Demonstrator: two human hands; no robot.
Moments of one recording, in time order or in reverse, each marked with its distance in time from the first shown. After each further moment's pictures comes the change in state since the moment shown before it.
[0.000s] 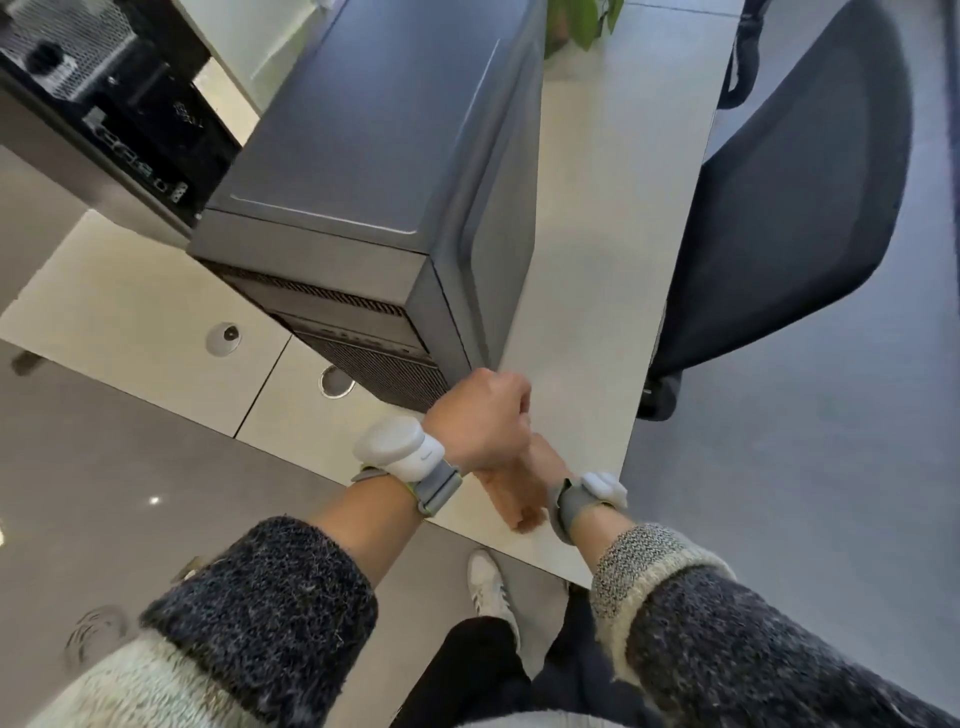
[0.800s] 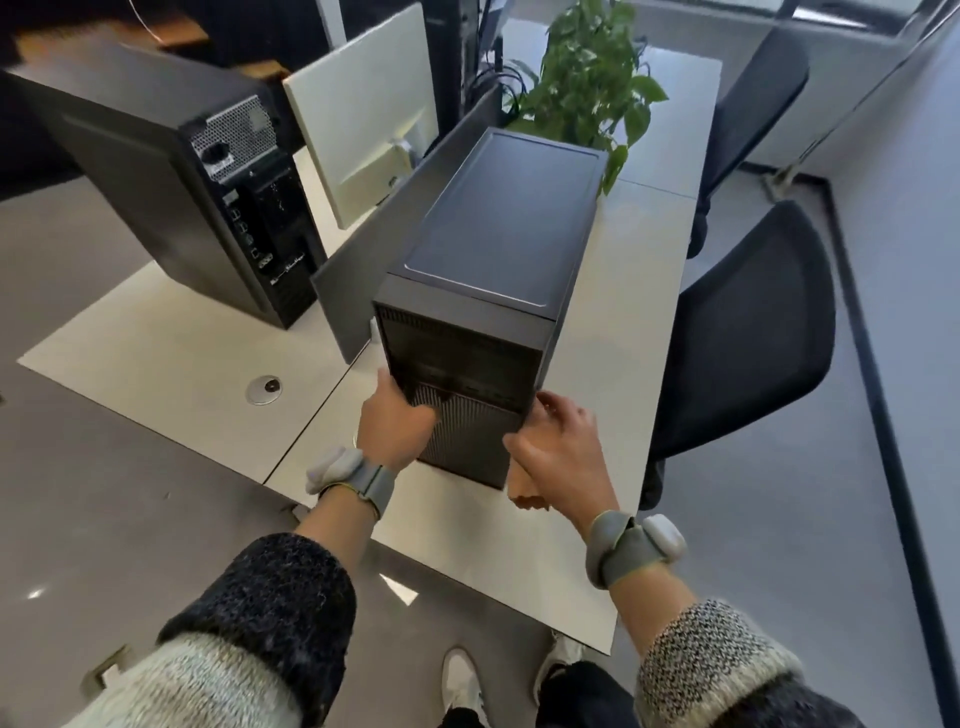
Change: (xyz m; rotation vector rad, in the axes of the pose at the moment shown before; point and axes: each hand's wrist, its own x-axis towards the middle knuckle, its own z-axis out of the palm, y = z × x) left_hand -0.046 -0.137 -0.046 -0.678 0.561 -0.347; right_hand -0.064 -0.101 -0.048 0.404 0.624 -0.209
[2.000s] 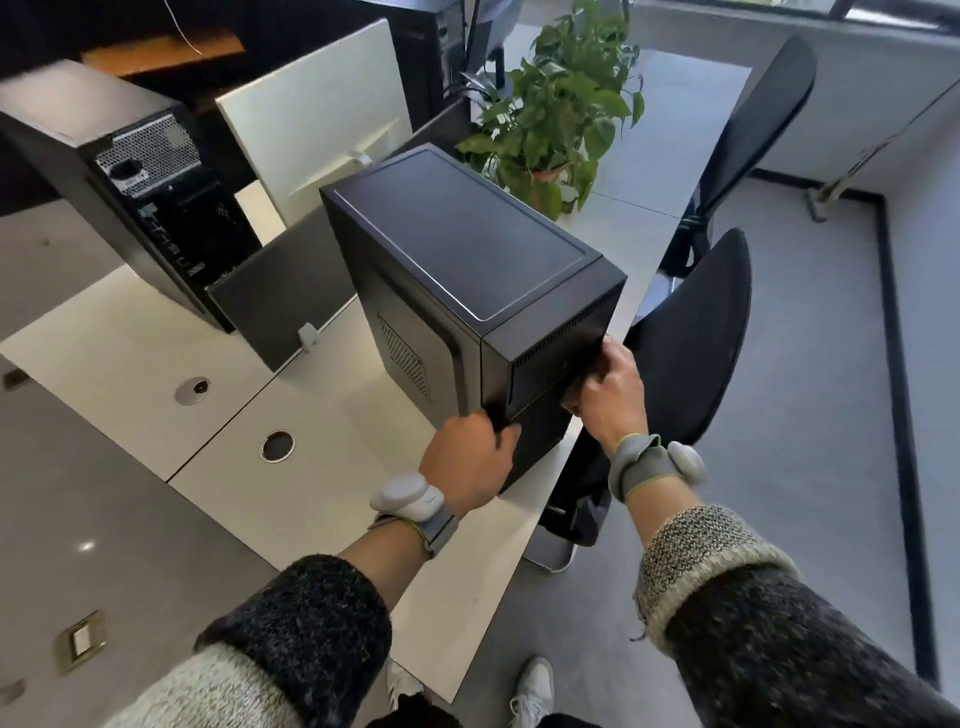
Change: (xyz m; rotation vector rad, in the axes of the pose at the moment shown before) left_hand -0.054 0.166 0.224 0.391 -0.083 0.177; right_hand 0.179 0.094 -0.221 0.153 0.094 -0.103
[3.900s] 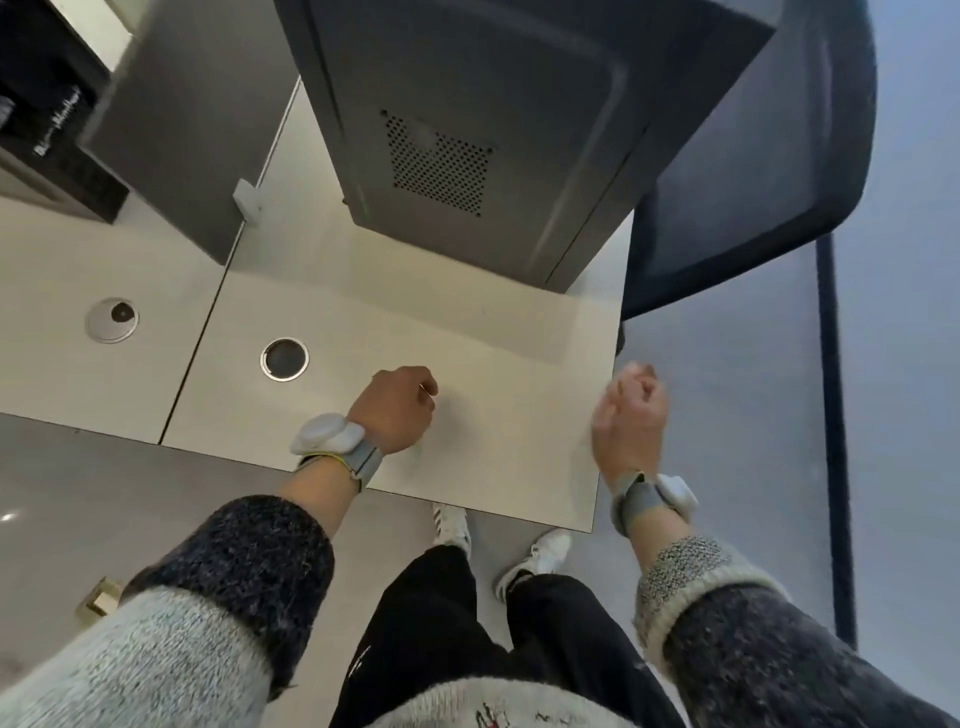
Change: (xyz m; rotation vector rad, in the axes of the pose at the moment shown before) left_hand 0.041 -0.287 -0.014 0.005 -0.579 0.064; right_hand -0.214 0.130 0.169 -0.785 0.351 0.284
